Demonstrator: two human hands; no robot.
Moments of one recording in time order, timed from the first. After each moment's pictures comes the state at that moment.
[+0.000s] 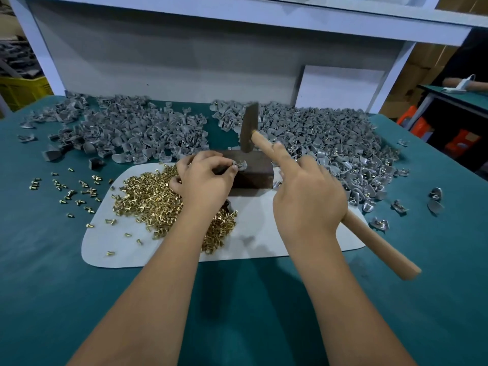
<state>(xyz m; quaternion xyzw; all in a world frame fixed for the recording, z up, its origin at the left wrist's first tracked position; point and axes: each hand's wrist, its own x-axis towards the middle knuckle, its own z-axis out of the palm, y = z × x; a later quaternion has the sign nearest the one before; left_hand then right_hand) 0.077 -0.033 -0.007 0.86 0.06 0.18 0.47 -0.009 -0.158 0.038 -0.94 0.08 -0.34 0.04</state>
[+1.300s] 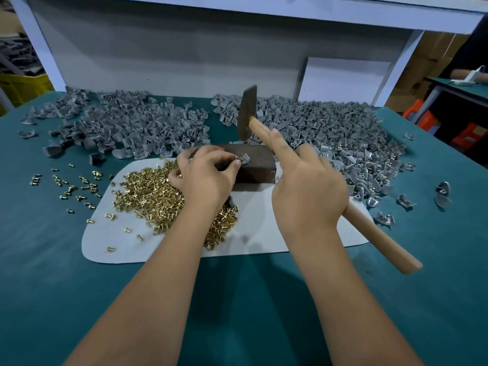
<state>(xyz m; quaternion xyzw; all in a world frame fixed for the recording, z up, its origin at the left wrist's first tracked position) 0.079 -0.036 -0.011 0.87 0.05 0.23 0.42 -0.010 -0.153 0.040 -0.94 0.08 -0.34 0.02</state>
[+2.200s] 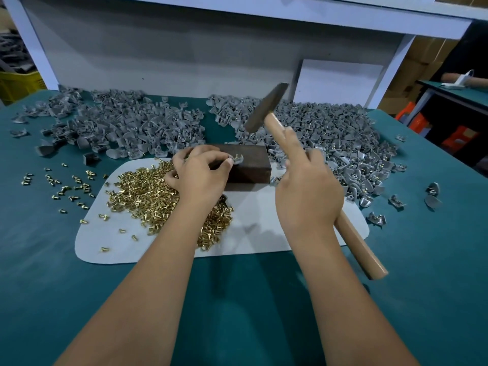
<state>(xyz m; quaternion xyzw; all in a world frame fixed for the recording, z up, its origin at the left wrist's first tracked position) 0.078 -0.032 -0.007 0.87 0.04 0.17 0.46 0.004 -0.168 0.027 -0.92 0.10 -0.36 0.09</state>
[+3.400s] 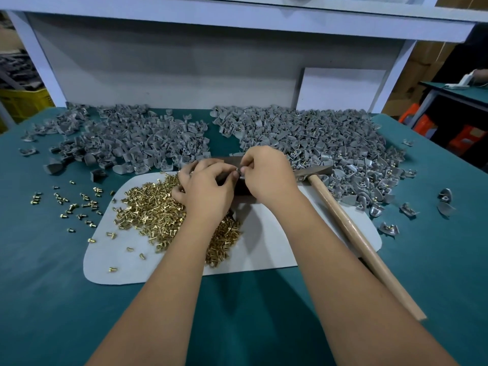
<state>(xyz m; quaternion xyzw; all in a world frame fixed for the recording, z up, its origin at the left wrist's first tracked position) 0.076 -0.029 -0.004 0.88 0.03 0.16 0.45 0.084 -0.140 0.036 -0.96 -0.01 -0.14 0.24</state>
